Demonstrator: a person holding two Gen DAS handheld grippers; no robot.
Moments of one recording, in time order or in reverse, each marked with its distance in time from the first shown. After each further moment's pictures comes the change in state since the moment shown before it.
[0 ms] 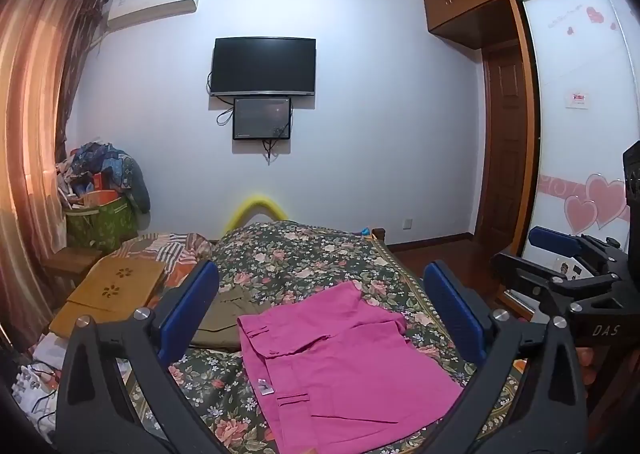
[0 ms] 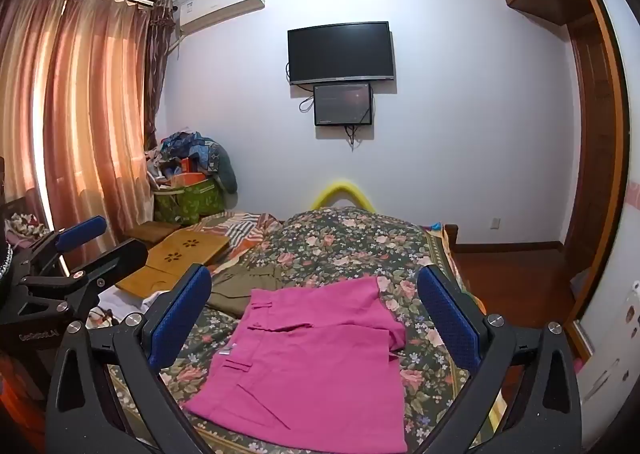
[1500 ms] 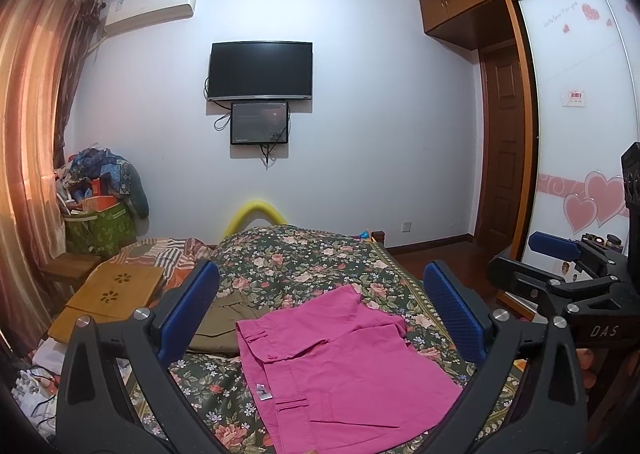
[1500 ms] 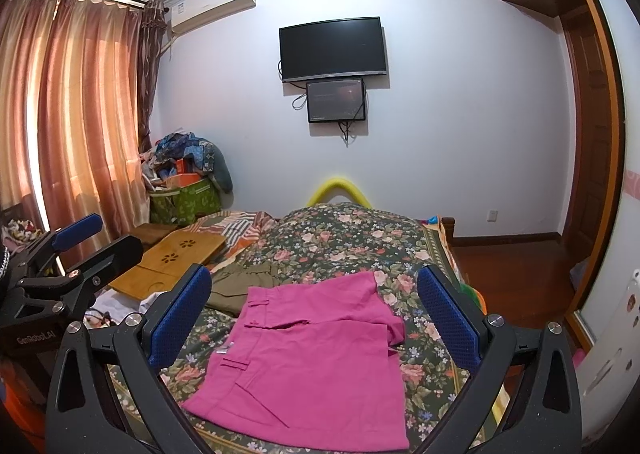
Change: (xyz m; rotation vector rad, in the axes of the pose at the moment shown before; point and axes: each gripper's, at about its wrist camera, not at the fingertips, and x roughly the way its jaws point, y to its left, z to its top) left arm 0.003 -0.003 -0.001 -0.004 -0.012 -0.008; right arm 0.000 -0.001 -0.001 0.025 0.008 -0.007
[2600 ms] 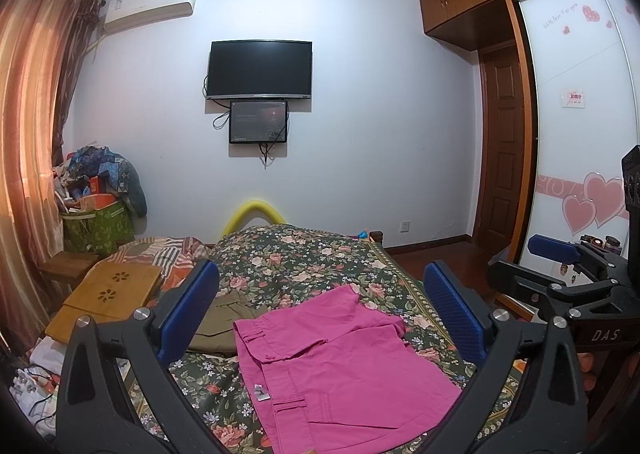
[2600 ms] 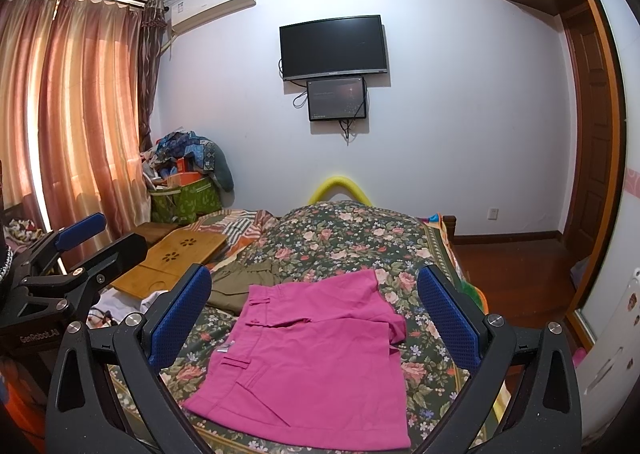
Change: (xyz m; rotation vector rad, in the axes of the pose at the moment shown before) left arm 0.004 -0.001 -0.001 -0.005 0.003 -0.006; right arm -0.001 -0.003 0.001 0.006 0.007 0.003
